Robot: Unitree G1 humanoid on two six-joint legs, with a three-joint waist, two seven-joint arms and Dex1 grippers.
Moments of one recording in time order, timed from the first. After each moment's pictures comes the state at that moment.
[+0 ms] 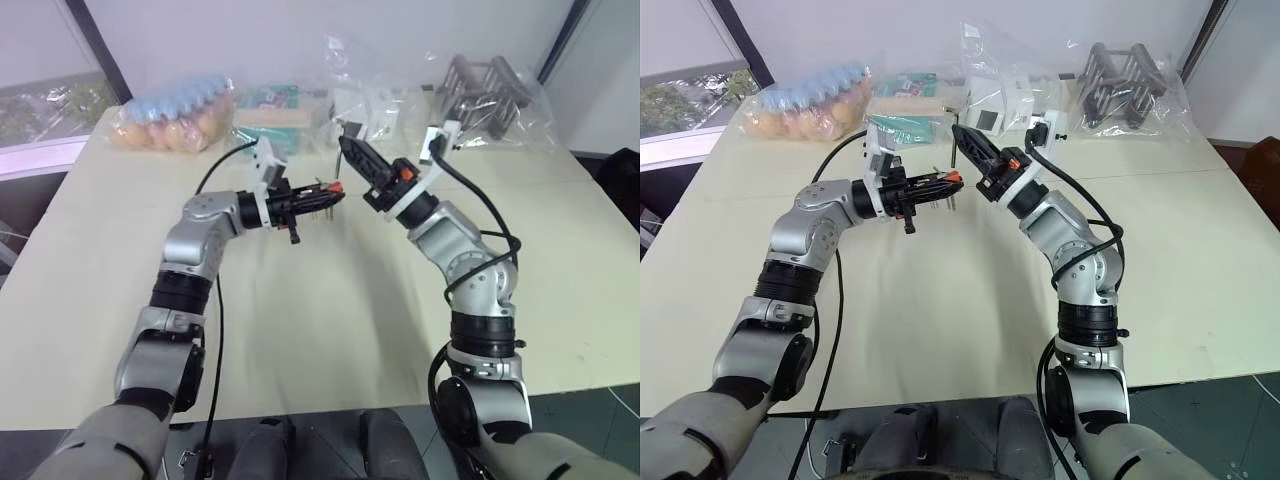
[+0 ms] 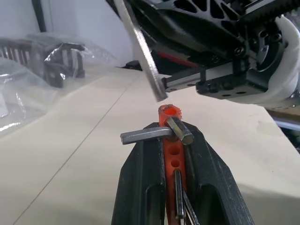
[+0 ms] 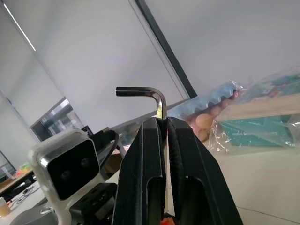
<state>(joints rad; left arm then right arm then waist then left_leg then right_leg) -0.86 0.31 -0.02 0.41 -0.40 0.29 -1.15 -0.68 -0.09 -0.19 -0.08 0.78 0.65 0.43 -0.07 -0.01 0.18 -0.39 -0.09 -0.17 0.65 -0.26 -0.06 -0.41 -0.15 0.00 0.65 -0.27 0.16</state>
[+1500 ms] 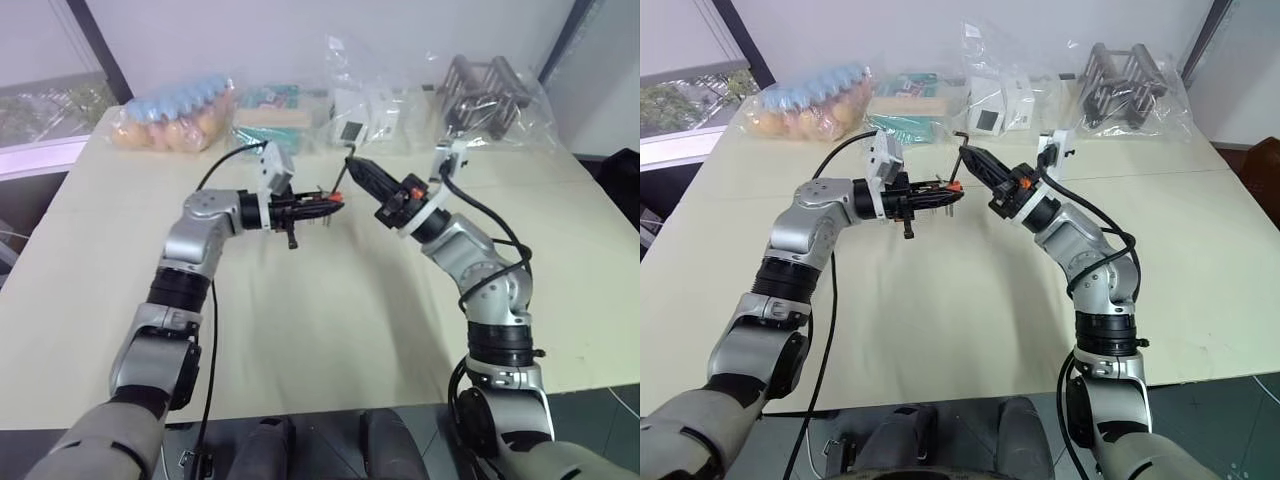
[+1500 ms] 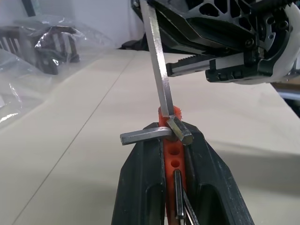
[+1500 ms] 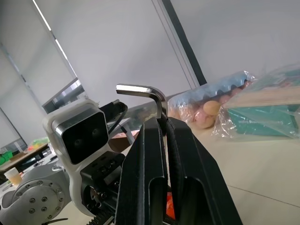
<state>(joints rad) -0.87 0.33 -0.07 0.41 -0.32 0.25 -1.19 -0.61 -0.20 -0.15 -0.07 0.78 0.62 0.60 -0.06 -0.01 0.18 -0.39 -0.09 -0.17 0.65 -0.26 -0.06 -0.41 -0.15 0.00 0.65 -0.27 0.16</state>
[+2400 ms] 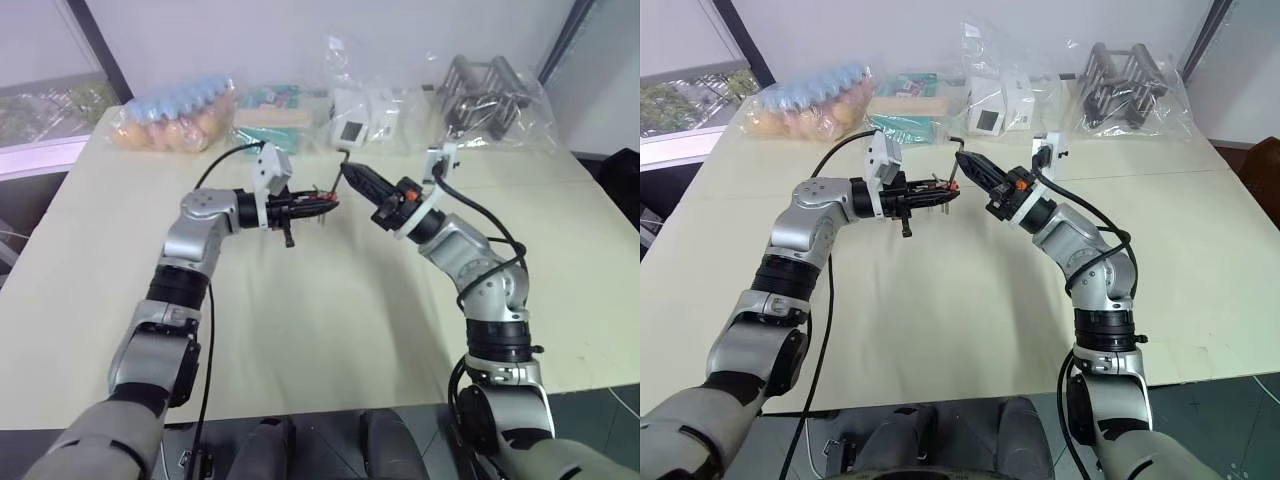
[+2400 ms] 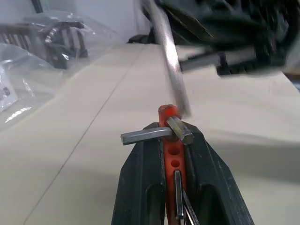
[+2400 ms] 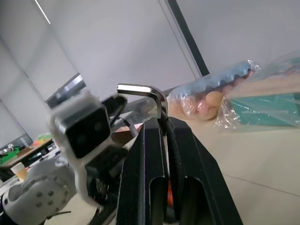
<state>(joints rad) -0.86 0.34 -0.09 0.46 -0.29 0.18 -1.20 -0.64 -0.20 -0.16 -0.03 0.78 0.62 0.61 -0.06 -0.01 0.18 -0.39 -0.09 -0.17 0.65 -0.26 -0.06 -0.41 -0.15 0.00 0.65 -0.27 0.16</state>
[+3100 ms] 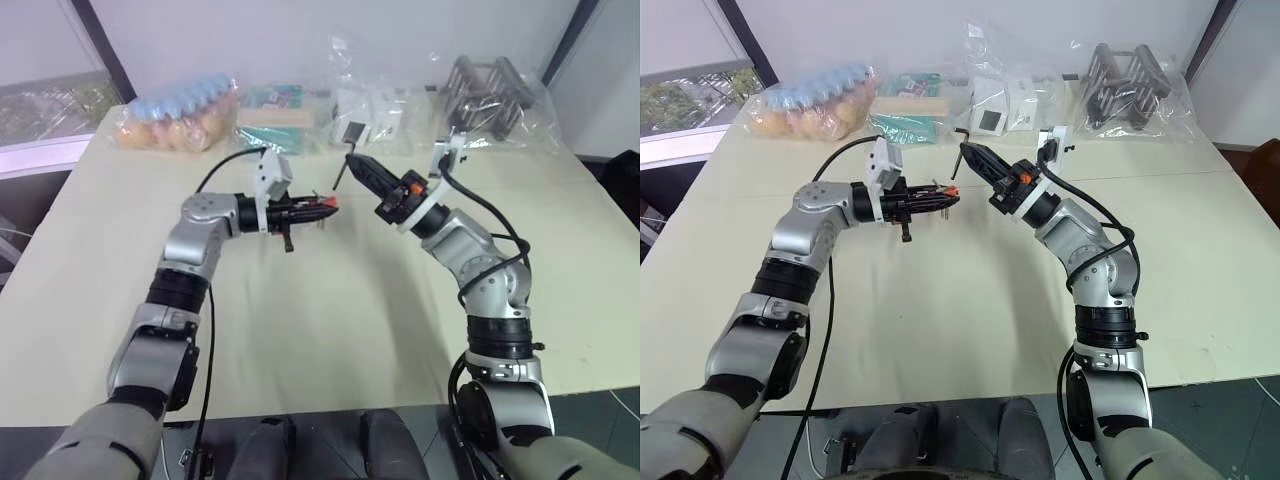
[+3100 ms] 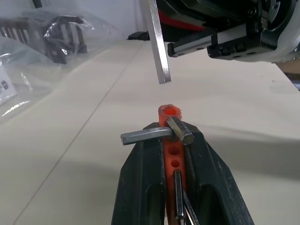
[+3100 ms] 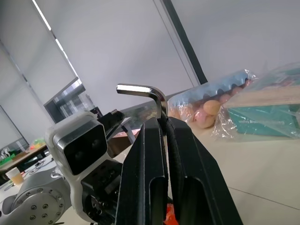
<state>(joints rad) -0.87 0.34 -0.07 0.48 -0.30 0.19 -1.19 -0.64 -0.20 -0.16 -0.02 0.78 0.60 0.61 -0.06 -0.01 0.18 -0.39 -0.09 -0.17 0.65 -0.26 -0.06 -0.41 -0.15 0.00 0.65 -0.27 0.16</state>
